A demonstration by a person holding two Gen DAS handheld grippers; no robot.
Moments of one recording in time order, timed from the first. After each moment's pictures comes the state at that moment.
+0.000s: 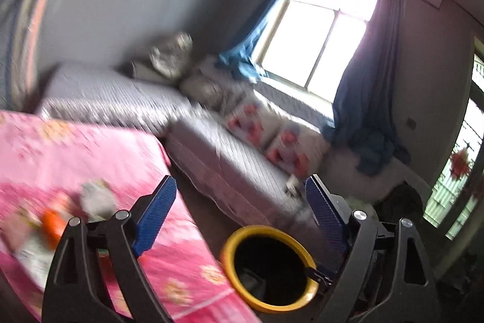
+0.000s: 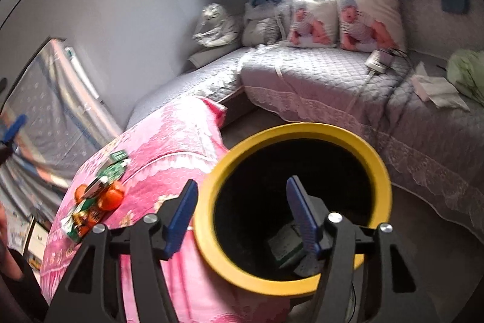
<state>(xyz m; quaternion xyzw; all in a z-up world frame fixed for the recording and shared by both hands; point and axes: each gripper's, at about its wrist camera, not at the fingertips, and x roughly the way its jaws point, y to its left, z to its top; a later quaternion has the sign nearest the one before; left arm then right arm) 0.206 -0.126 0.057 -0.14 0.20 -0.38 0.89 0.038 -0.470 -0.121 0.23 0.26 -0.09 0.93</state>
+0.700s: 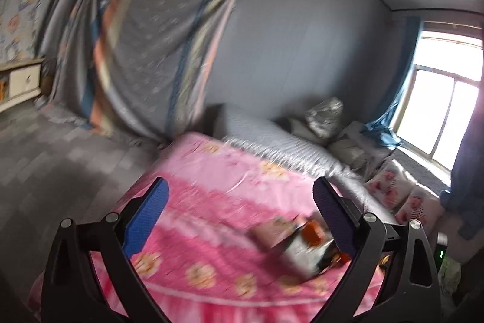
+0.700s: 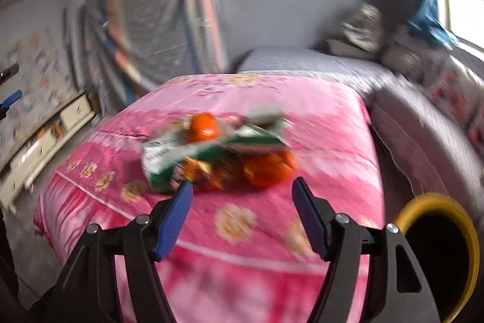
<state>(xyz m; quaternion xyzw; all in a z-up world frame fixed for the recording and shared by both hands) 0.126 0.243 0.020 -0.18 0.16 -0.03 0.97 0.158 -0.205 -0.090 -0.02 0.30 0.17 0.94</state>
